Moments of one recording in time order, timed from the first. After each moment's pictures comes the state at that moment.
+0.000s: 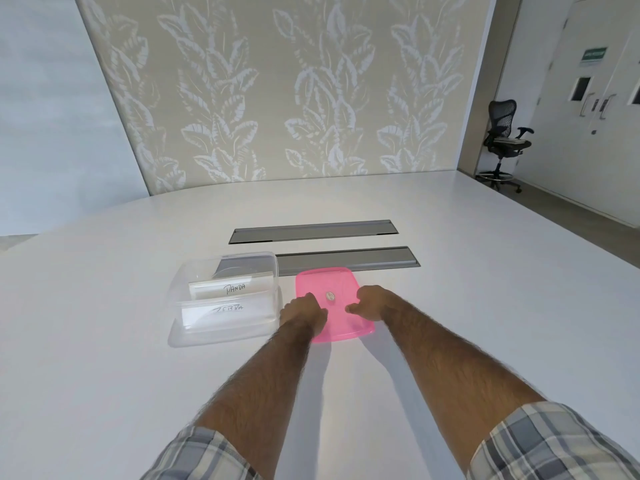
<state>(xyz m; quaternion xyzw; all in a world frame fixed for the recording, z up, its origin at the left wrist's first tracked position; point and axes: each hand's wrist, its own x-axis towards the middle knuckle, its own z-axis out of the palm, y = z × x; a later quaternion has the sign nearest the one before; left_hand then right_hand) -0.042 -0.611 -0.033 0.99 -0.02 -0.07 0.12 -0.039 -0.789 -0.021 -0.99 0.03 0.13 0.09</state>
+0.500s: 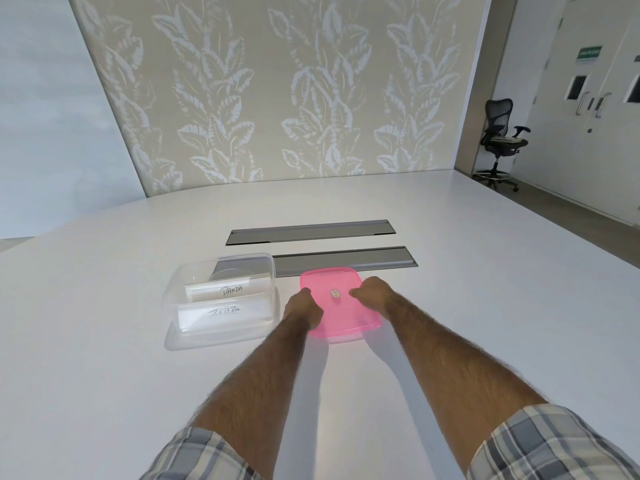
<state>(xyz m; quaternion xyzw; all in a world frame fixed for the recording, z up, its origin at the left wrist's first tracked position) -0.027 -0.614 -0.033 0.96 0.00 -0.09 0.27 -0.022 -0.797 -0.025 -0.92 0.15 0.07 0.35</state>
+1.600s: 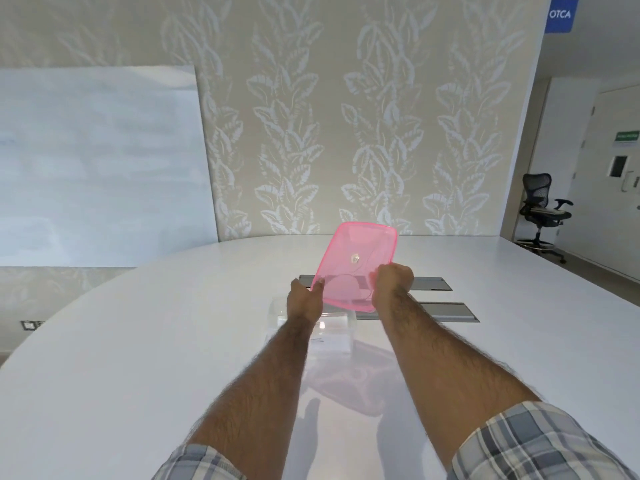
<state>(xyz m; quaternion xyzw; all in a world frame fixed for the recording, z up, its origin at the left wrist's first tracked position) -0.072 -0.443 0.089 0.78 0.09 0.11 0.61 -0.060 -0.613 0.131 -0.57 0.19 -0.21 0.77</state>
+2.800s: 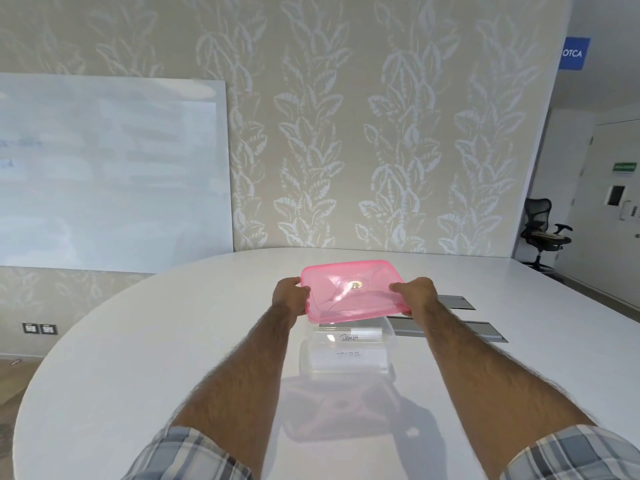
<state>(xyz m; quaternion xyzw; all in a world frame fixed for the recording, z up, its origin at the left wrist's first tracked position) -0.042 -0.293 0.113 0.73 0.06 0.06 0.67 -0.068 -0.558 0.144 -0.77 0.21 -0.17 0.58</state>
